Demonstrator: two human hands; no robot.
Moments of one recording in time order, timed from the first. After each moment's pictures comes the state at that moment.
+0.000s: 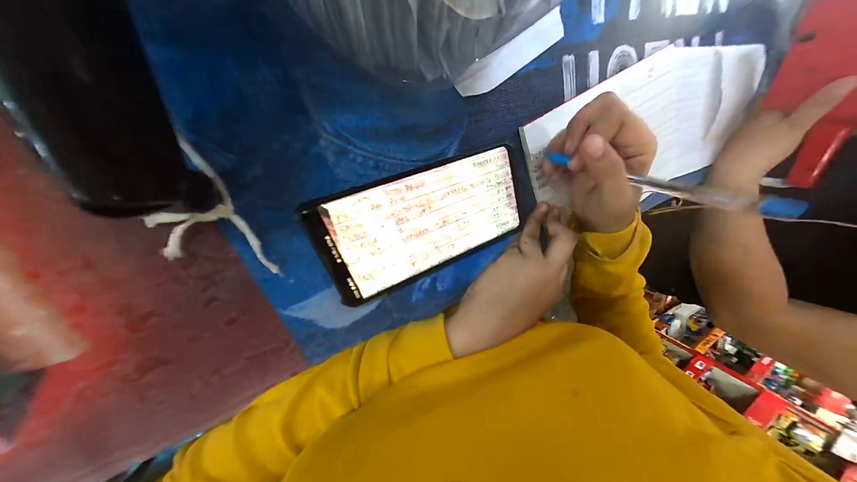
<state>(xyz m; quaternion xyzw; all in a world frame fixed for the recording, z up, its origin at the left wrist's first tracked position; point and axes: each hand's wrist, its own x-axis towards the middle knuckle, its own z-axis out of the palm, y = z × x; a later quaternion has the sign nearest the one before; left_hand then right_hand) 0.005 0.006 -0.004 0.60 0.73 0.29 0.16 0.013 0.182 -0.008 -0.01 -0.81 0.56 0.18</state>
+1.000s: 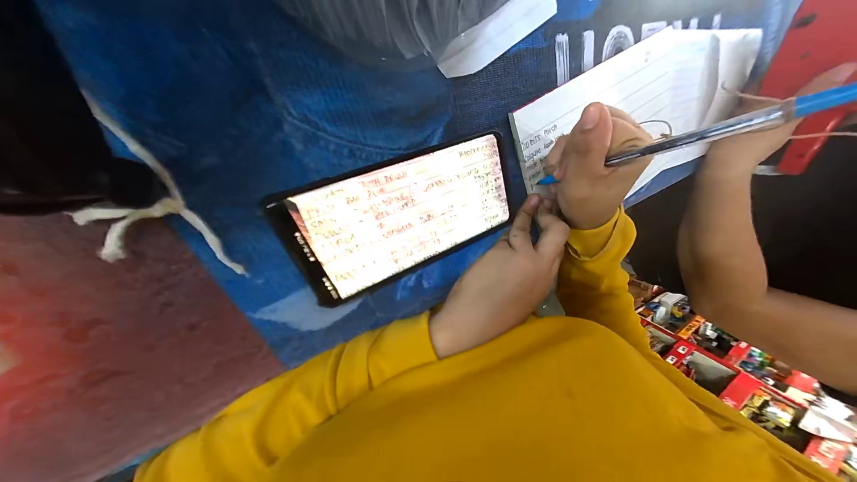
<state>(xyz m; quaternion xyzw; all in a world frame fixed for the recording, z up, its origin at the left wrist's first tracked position) 0.003 0.006 -0.004 0.62 0.72 0.27 0.14 0.014 0.164 -0.013 -0.10 -0.85 0.44 0.29</state>
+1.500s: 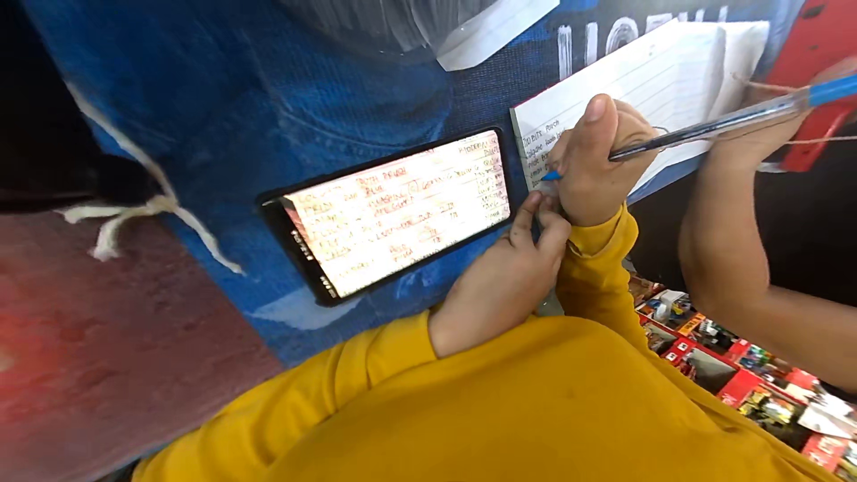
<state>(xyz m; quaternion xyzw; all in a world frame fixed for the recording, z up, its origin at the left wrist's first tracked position) 0.003 0.006 -0.004 0.63 0.72 0.25 0.13 0.012 0.162 -0.012 -0.11 -0.85 0.42 0.29</state>
